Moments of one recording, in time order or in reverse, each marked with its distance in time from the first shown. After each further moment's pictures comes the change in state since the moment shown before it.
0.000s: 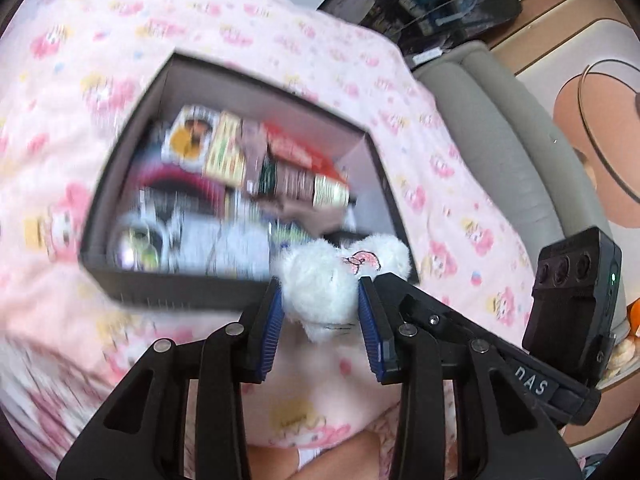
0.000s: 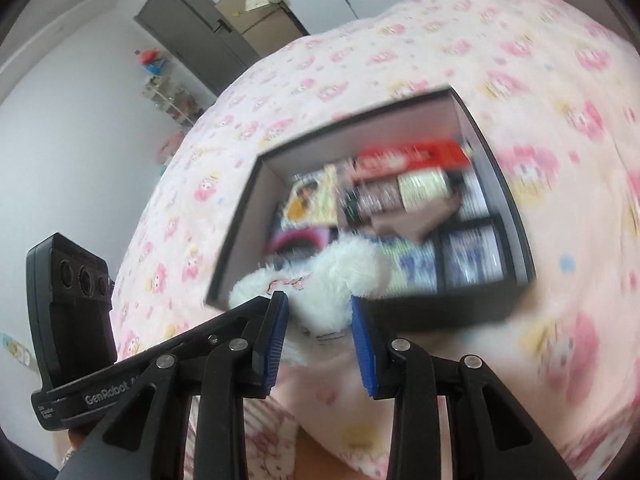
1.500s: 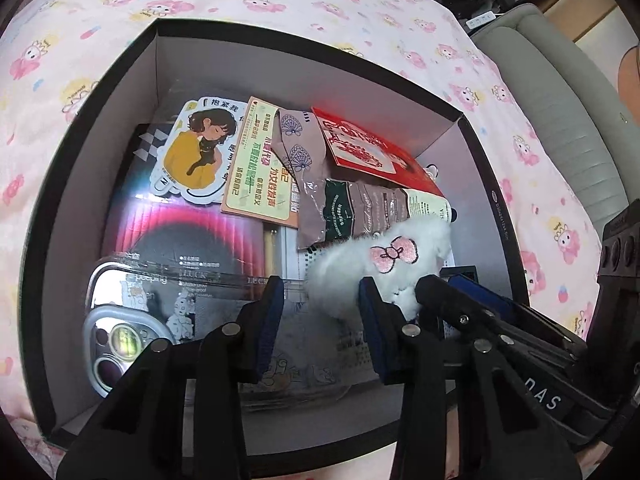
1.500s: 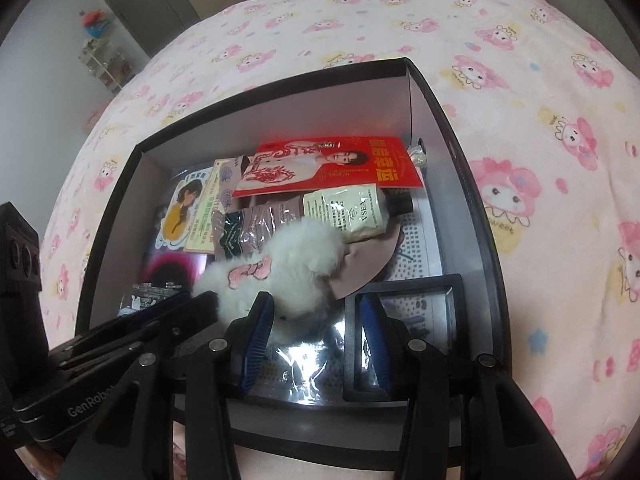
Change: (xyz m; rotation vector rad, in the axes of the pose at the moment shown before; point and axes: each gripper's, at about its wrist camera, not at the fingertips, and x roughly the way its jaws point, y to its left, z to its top) left arm 0.100 0.025 0.051 0.056 0.128 0.233; right arm 0.084 -0.053 0.037 -0.017 0.115 -0.288
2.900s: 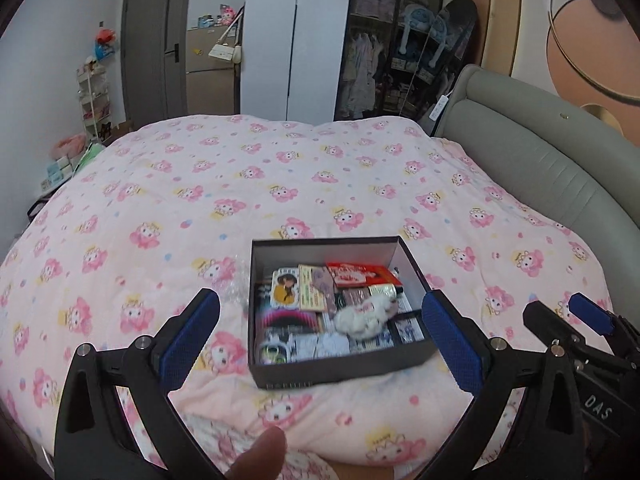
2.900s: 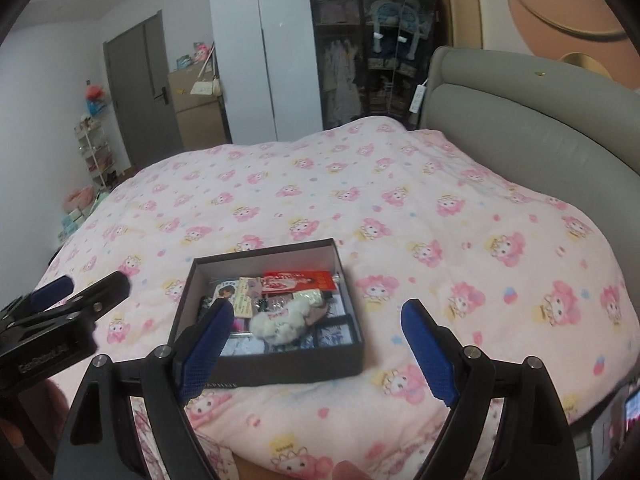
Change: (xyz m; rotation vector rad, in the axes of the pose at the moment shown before) left arm -0.263 -0.055 -0.081 0.234 -0.493 0.176; right arm -0.260 0.071 -0.103 0.011 -0.531 -0.251
